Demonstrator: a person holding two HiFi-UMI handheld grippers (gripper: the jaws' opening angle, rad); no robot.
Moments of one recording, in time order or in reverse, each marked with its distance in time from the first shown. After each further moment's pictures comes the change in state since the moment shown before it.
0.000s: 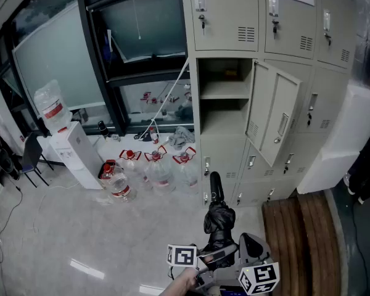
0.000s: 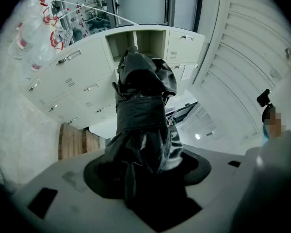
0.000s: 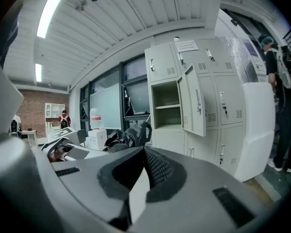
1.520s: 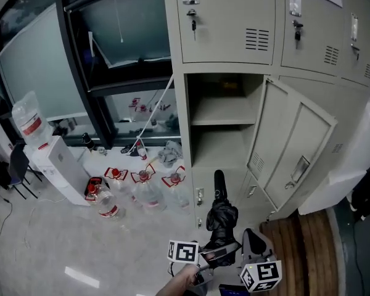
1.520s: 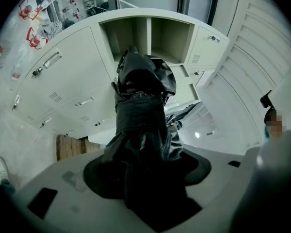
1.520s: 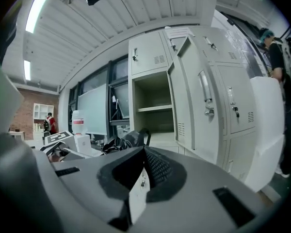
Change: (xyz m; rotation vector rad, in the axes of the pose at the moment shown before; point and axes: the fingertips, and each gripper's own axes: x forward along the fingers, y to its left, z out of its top) left arm 0.098 0.085 0.189 -0.018 0.064 -0.014; right arm 0.196 -0.117 0.055 0.015 -0.049 -0.066
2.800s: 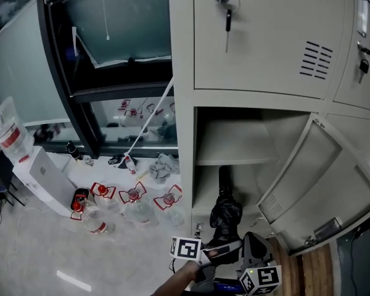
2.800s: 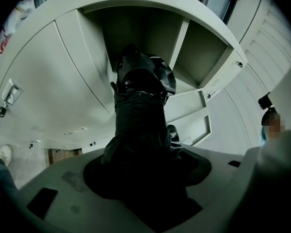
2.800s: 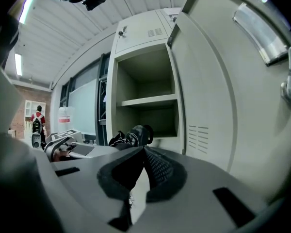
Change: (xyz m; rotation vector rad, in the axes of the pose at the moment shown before) left arm 0.044 0.067 0.190 -0.037 0.038 -0.091; right arm 0.186 -0.042 0.026 -0.008 0.007 -0.050
